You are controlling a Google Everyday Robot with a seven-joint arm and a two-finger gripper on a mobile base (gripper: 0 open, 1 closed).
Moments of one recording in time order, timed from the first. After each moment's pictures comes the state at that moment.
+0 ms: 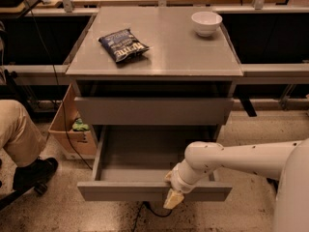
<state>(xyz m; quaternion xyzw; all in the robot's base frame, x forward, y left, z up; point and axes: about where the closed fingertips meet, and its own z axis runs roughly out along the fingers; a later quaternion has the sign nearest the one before) 0.471 -0.056 0.443 -0.67 0.70 0.18 0.13</state>
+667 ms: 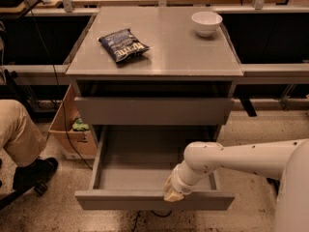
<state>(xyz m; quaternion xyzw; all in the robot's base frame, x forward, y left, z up) 0.460 -0.059 0.447 -0.68 0.70 0.18 0.12</state>
